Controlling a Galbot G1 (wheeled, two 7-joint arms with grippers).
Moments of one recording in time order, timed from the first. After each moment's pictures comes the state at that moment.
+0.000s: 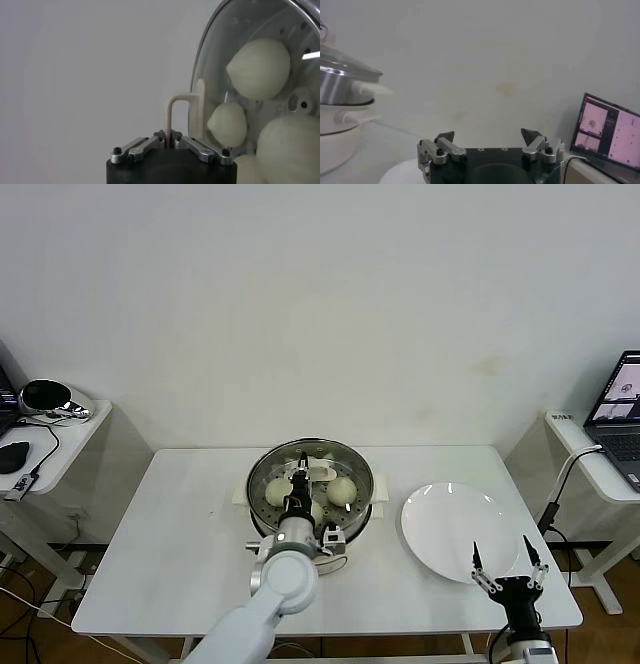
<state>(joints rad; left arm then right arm) 0.86 -1.35 0.13 -1.74 1.35 0.65 0.24 -1.61 1.47 0.81 1.88 -0.11 0.34 -0.06</state>
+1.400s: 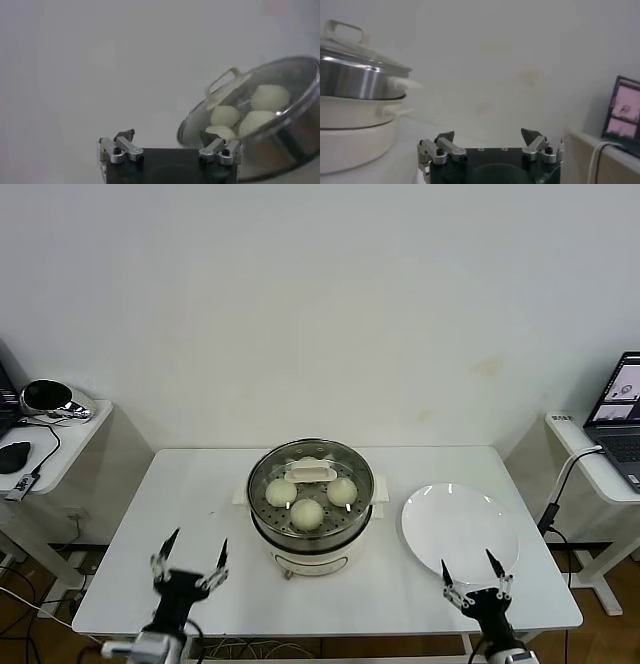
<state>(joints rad) 1.71 -1.23 -0.52 -2.18 -0.02 0.07 -0.16 -1.66 1.37 0.69 1.89 0.03 0.26 -0.12</state>
